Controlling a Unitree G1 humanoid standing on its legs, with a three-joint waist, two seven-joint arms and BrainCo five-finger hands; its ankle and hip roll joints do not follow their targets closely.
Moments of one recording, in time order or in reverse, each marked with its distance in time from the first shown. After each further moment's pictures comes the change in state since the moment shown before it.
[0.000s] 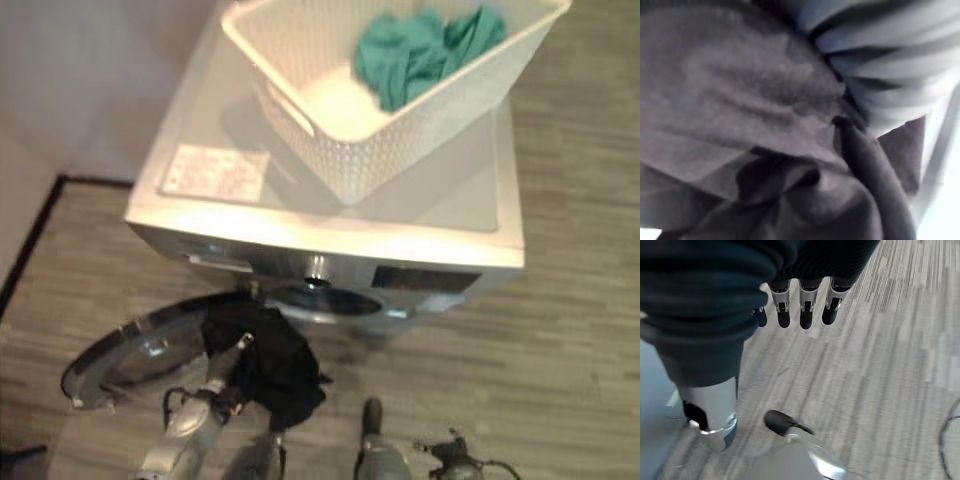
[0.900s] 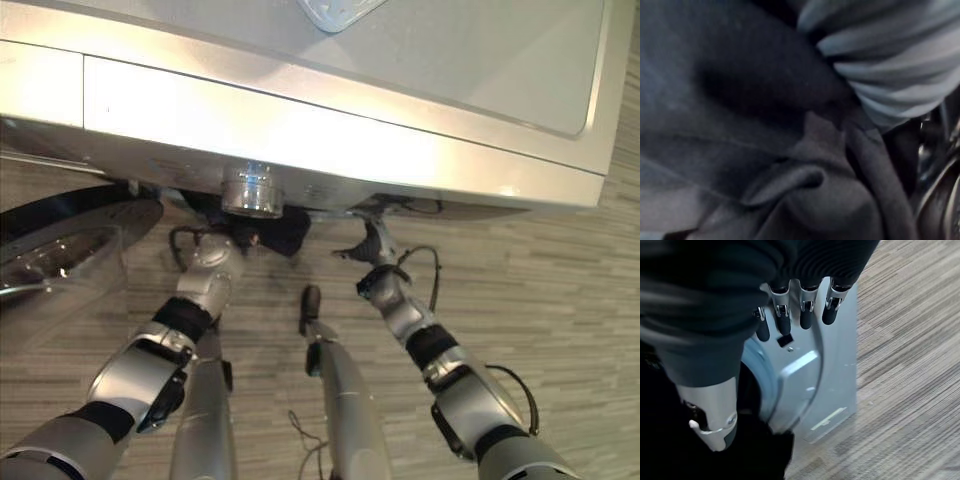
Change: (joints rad) left arm -0.906 -0.005 0.121 0.534 -0.094 -0.105 0.304; right arm -0.612 -0.036 0.331 -0.527 -0.144 0.031 -0.133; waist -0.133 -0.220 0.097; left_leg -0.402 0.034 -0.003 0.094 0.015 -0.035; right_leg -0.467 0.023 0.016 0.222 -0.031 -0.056
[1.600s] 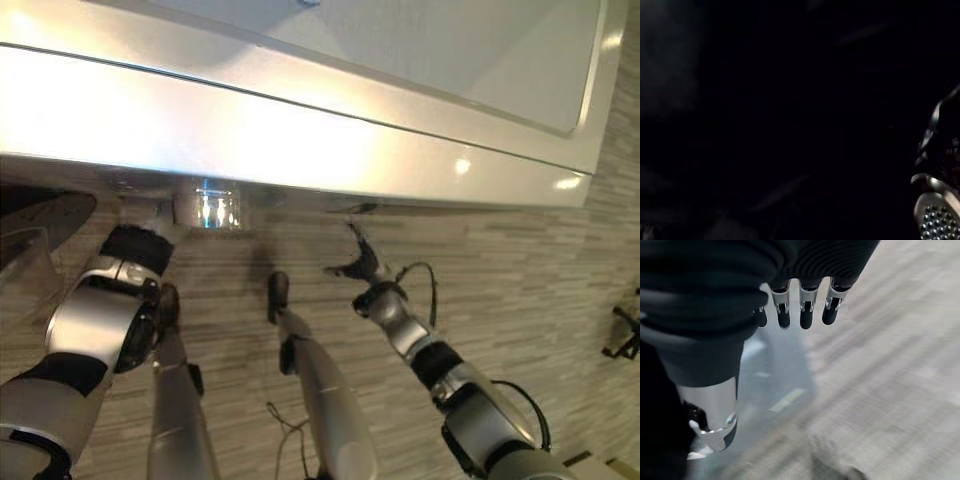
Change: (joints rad) left arm -0.298 0.115 -0.002 0.124 -0.047 -0.035 0.125; right arm 0.095 -0.031 0.116 0.043 0.200 -0.034 0.098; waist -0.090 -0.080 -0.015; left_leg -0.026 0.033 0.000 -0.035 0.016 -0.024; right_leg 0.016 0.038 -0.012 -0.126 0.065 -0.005
